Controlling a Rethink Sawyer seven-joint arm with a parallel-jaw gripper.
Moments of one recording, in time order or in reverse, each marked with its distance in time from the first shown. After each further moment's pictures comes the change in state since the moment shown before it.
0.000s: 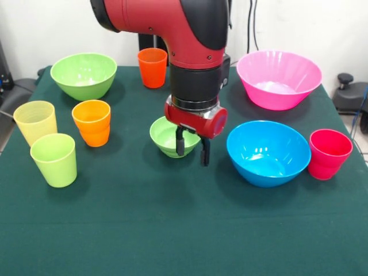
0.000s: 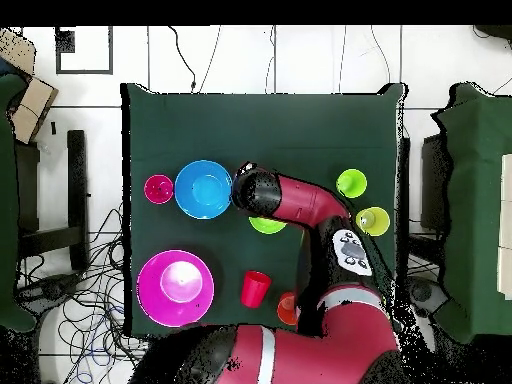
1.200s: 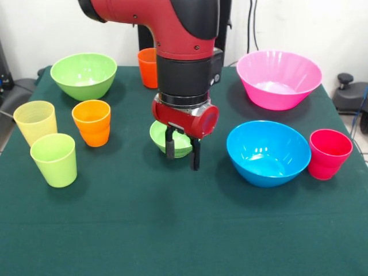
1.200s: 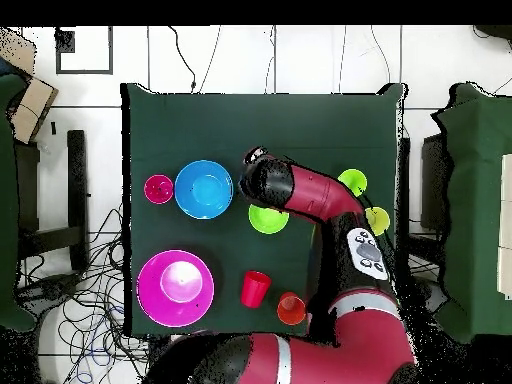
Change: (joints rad) arm -0.037 -0.033 0.019 -0.028 0.032 0.000 0.000
